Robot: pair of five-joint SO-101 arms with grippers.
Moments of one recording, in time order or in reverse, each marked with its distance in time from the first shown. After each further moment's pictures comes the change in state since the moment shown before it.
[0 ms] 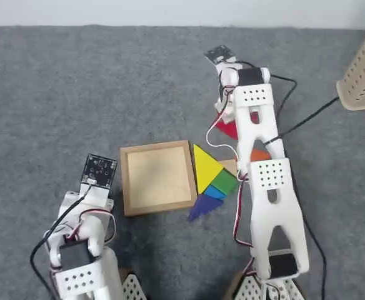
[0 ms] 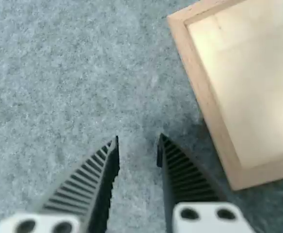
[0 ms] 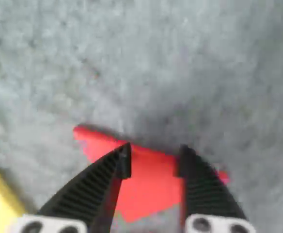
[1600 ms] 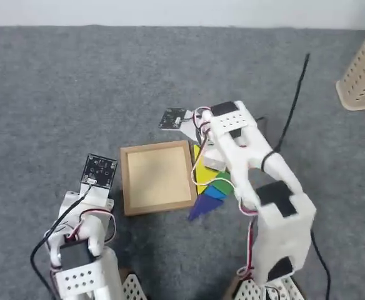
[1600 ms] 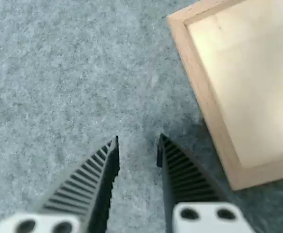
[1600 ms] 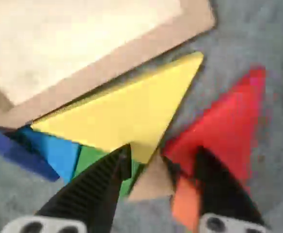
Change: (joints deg) left arm 0.0 0.0 0.0 0.0 0.0; right arm -11.6 -50.4 86.1 -27.1 32.0
